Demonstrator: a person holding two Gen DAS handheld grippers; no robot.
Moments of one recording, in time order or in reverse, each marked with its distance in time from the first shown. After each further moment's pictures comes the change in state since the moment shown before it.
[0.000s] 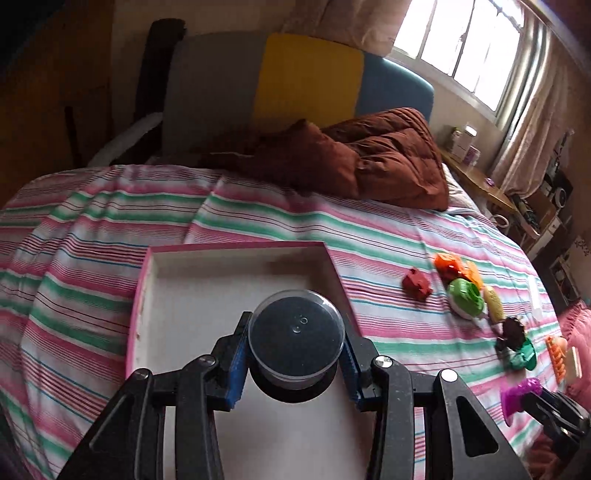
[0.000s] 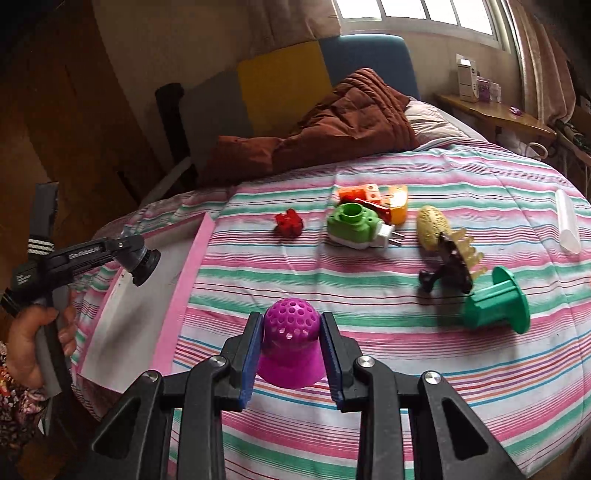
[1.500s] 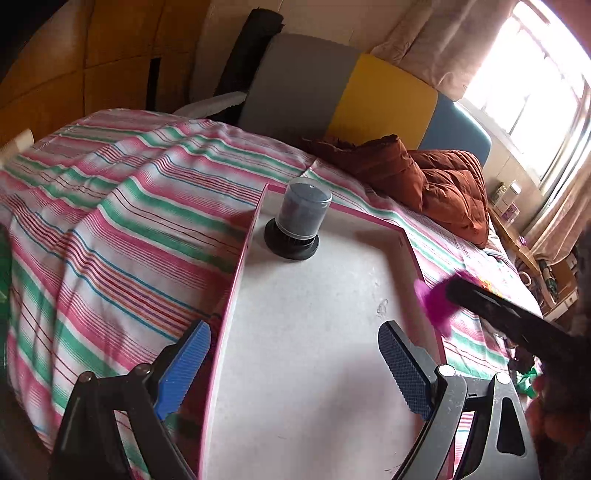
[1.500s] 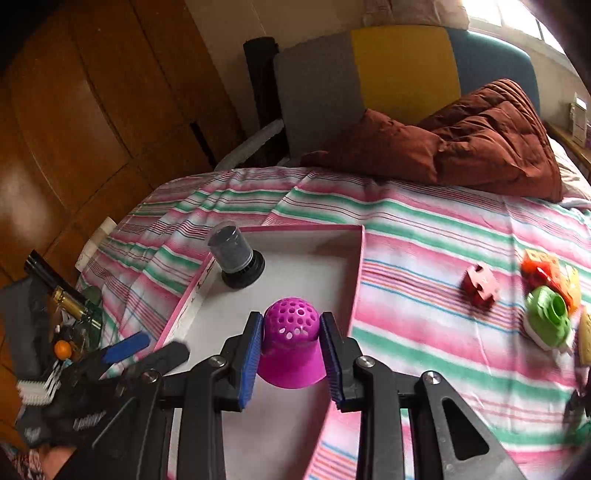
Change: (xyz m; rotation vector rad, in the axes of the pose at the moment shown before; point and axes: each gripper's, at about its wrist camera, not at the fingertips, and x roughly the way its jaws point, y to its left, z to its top) left arm -0.047 0.057 -0.079 -0.256 -0.072 0.084; right arm 0.120 0.149 0.060 -0.227 0.117 0.207
